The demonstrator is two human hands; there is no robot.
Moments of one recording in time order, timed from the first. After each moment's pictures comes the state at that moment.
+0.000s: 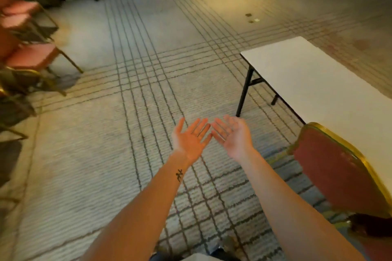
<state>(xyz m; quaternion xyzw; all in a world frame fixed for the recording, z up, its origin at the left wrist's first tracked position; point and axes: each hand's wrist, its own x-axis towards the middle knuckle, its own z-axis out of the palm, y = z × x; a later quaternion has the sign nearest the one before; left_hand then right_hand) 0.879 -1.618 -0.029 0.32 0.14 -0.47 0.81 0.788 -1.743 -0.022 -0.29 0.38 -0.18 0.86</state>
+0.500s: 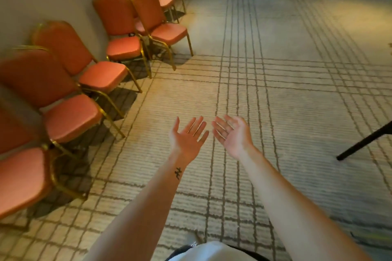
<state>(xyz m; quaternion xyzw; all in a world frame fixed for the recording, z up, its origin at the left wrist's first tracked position) 1.022 -1.189 -0.018 0.28 0.23 -0.20 0.91 1.012 -1.349 -0.014 -0.37 0.28 0.06 0.88</state>
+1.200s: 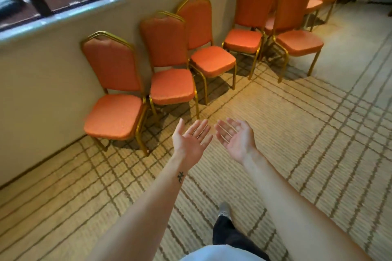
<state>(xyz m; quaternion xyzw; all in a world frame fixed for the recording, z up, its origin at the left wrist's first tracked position) 1.085 -0.882 -0.038 0.19 0.32 0.09 0.92 1.173 -1.015 -0.029 -0.44 0.16 0.35 0.81</state>
